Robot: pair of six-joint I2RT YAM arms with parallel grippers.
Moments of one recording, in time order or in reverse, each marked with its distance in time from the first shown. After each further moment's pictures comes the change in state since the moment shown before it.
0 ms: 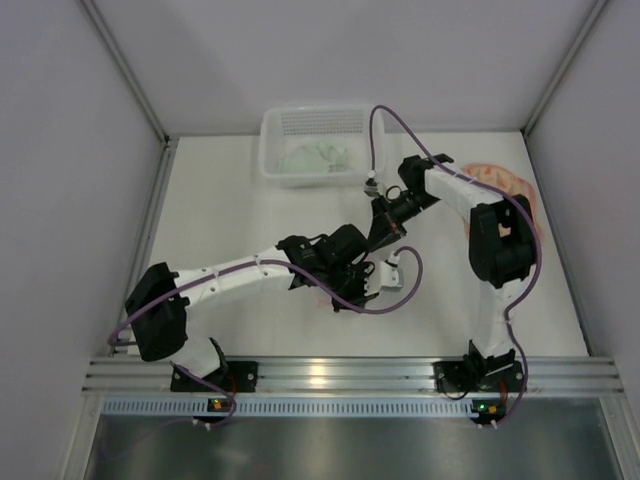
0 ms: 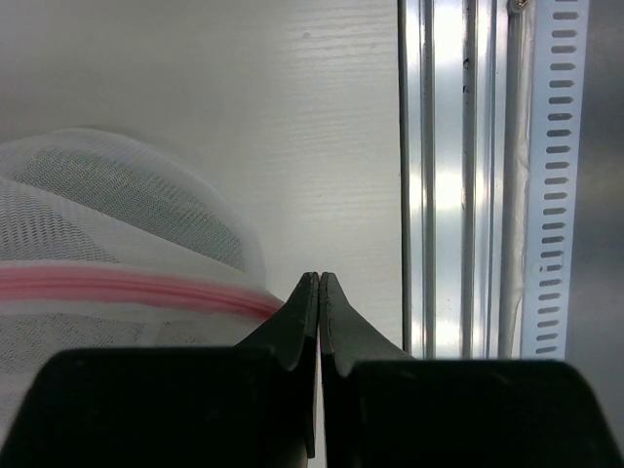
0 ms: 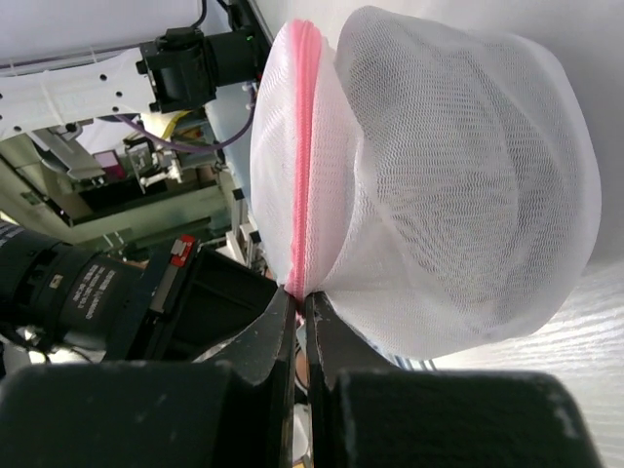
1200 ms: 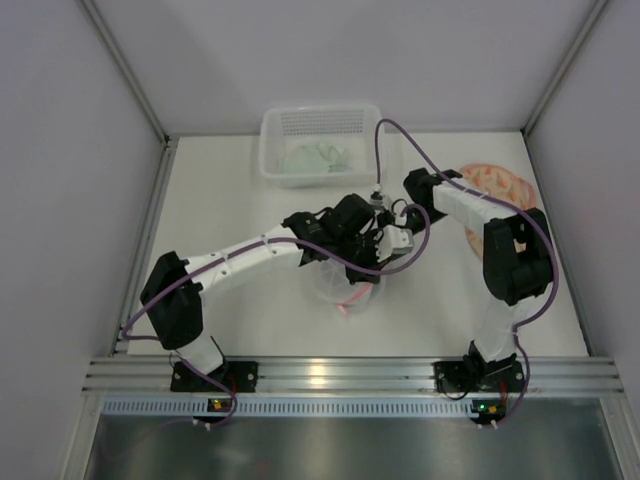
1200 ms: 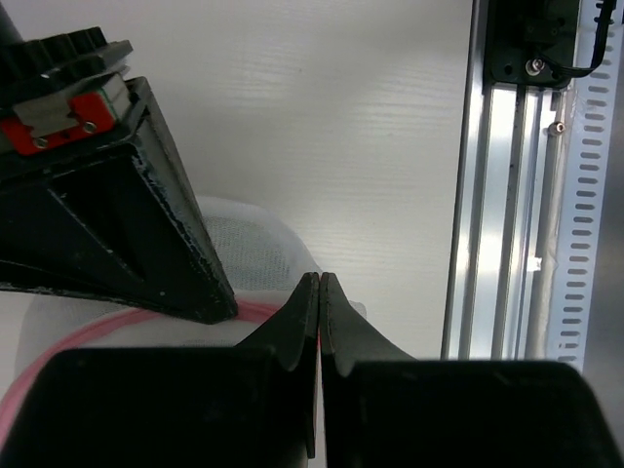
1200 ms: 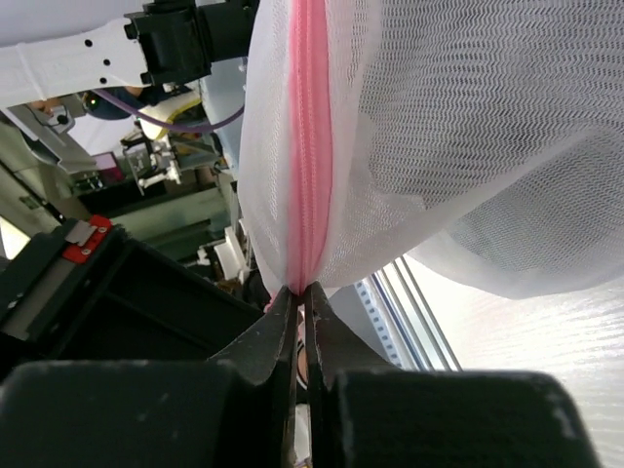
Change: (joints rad) left arm 0.086 0.097 0.183 0.030 0.018 -0.082; right arm 0.021 -0.167 -0.230 0.120 0.006 0.075
